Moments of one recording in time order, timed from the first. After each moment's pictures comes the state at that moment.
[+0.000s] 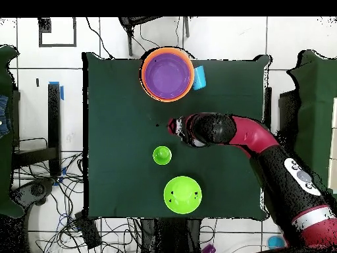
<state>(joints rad) -0.88 -0.51 0.71 1.70 -0.35 0.70 1.65</state>
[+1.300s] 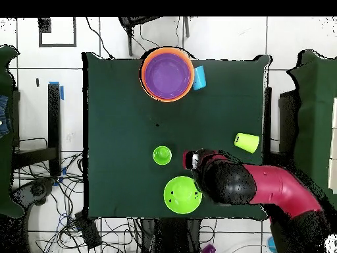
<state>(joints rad) -1.02 -1.07 0.75 2.15 -0.28 0.54 1.65</state>
